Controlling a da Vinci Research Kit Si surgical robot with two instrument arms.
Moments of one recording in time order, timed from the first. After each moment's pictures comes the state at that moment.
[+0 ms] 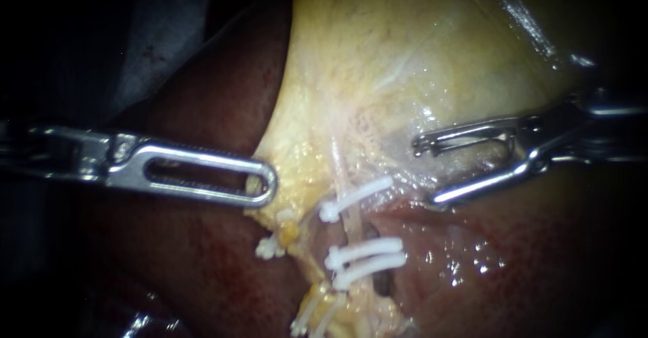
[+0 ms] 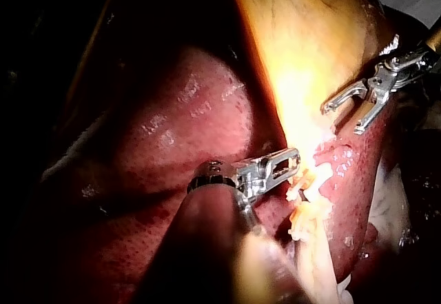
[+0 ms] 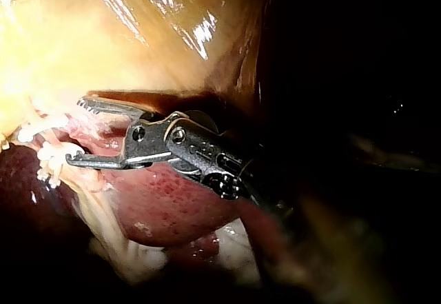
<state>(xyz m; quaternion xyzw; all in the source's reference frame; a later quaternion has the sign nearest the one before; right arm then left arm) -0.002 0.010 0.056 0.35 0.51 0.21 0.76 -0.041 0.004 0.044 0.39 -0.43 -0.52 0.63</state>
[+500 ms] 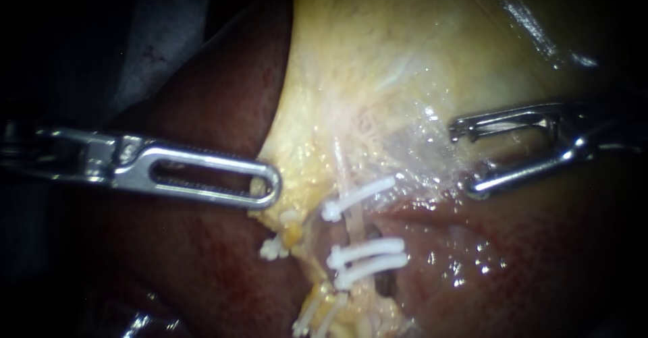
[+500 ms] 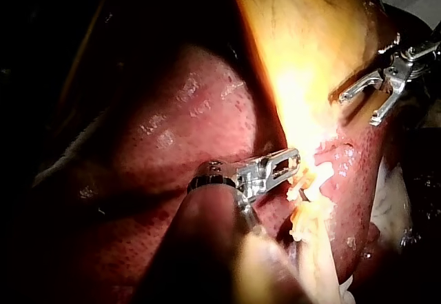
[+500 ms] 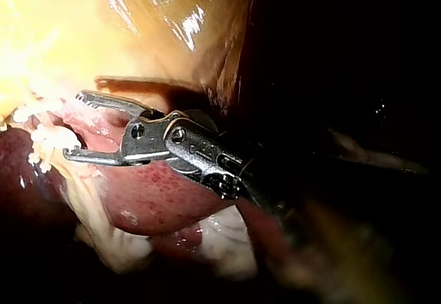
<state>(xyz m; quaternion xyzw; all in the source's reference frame) -0.004 0.010 0.054 0.35 0.51 0.20 0.76 -0.042 0.004 0.045 0.39 -0.43 -0.51 0.63</state>
